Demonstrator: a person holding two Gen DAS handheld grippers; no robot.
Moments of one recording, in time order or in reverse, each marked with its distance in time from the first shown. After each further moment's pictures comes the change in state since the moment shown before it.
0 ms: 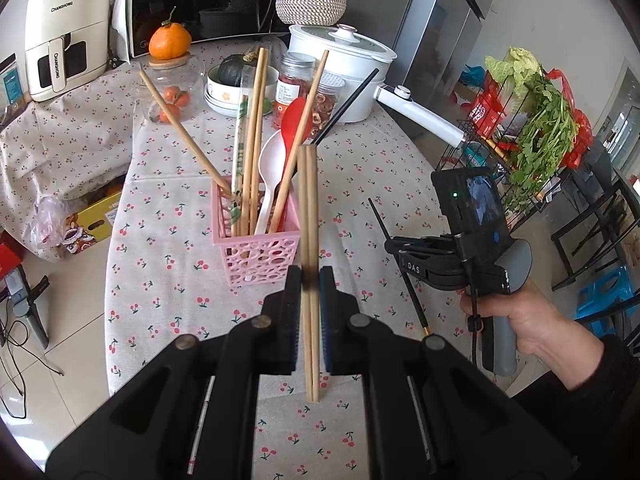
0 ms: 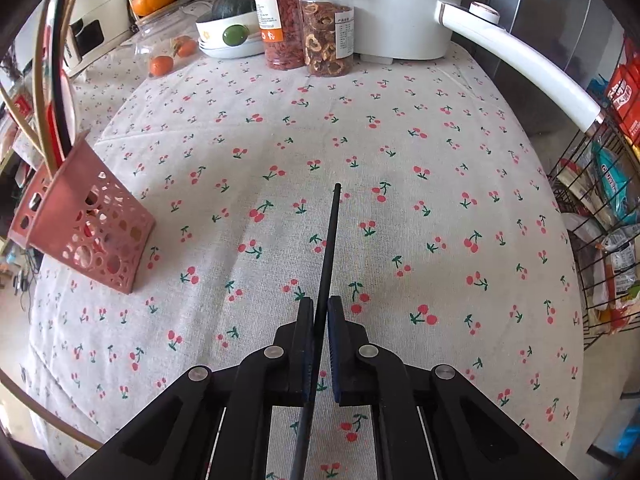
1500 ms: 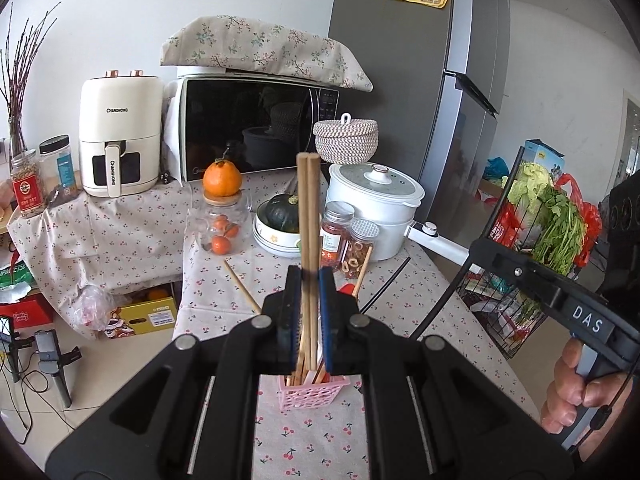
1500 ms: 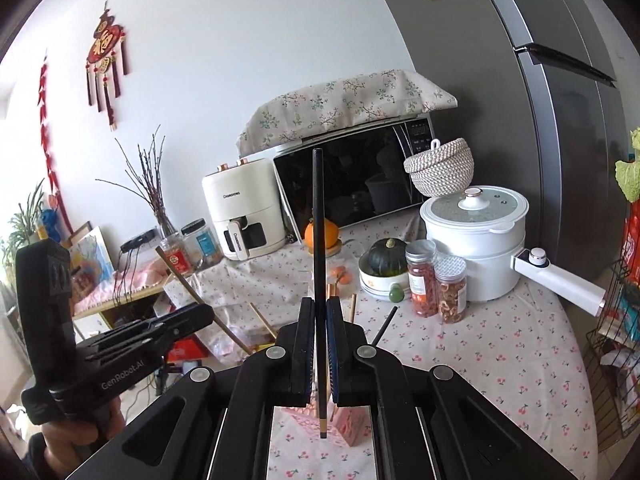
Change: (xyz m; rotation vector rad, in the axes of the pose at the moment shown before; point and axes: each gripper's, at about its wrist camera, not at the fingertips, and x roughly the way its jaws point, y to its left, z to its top) left arm -0.060 0.018 0.057 -0.027 -0.408 0.123; right arm -0.224 0.053 0.026 -0.010 -0.687 0.399
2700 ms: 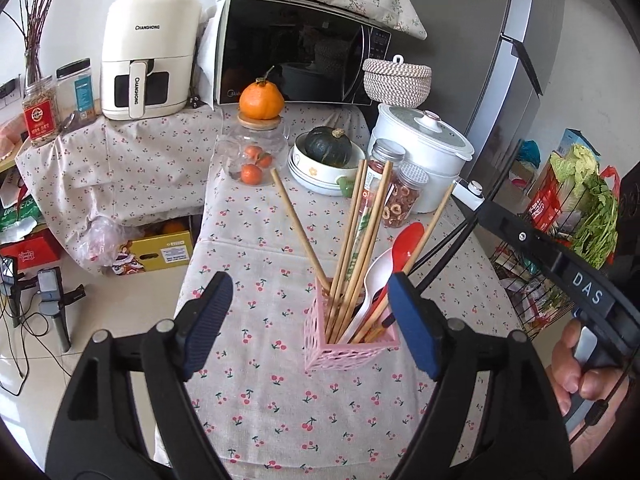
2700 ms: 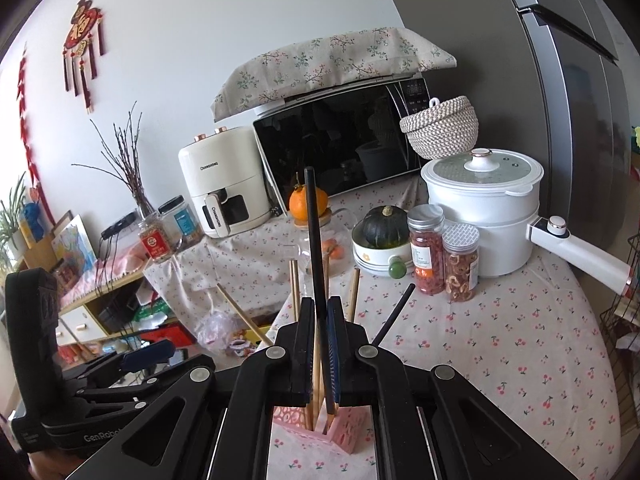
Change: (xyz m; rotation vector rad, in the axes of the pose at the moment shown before) left arm 0.040 0.041 -0.033 -0.124 0.209 0.074; right arm 0.070 -0.010 -0.021 0.029 0.104 -0.032
